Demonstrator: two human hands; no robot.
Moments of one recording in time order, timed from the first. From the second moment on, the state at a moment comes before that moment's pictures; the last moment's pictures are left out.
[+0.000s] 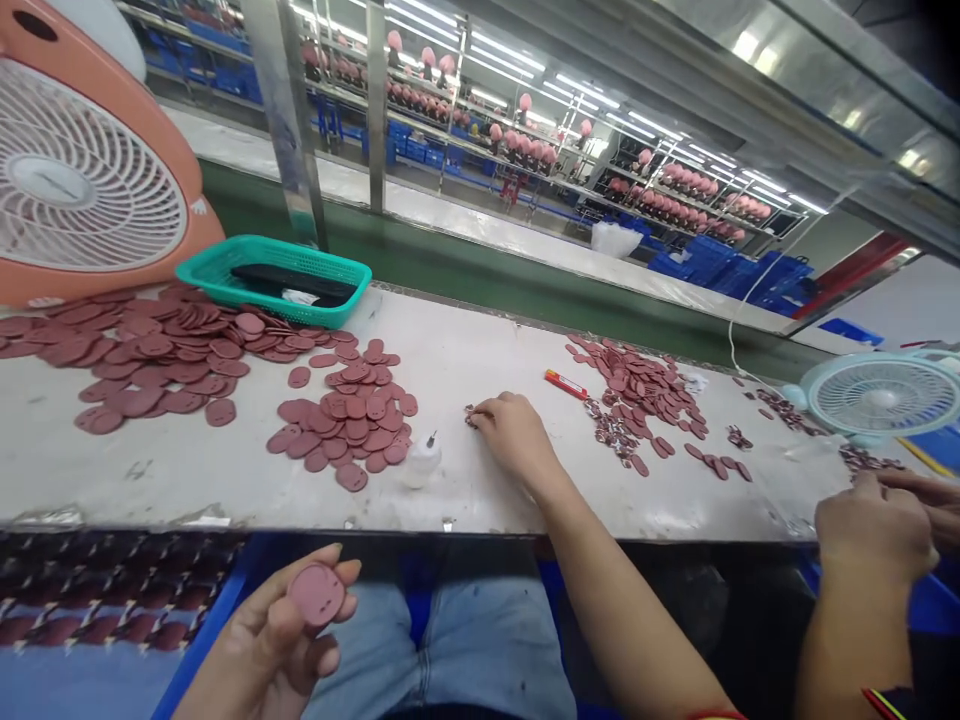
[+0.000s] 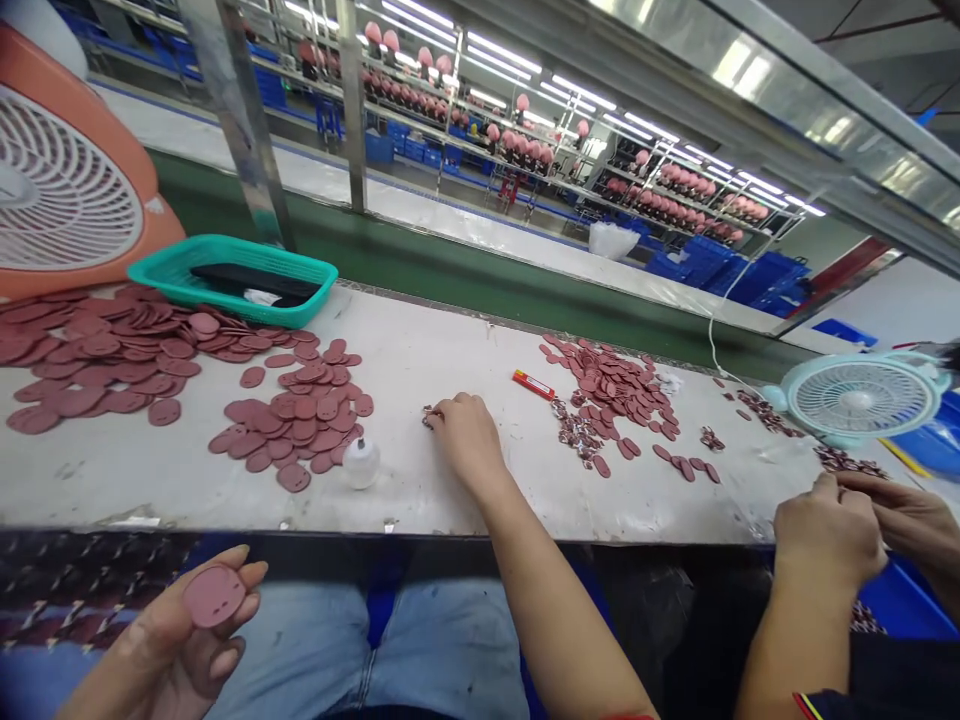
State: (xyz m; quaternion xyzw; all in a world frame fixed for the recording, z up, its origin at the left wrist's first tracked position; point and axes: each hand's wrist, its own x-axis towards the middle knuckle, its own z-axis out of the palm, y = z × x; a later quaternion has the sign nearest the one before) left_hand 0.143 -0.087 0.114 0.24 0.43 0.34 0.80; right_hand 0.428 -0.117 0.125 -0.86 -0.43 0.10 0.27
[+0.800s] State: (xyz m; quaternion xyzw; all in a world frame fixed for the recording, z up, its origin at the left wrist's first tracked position) left_hand 0.135 -0.097 0.129 0.25 0.39 0.20 0.86; right_hand 0.303 -0.172 0.164 -0.60 -0.59 0.29 0.46
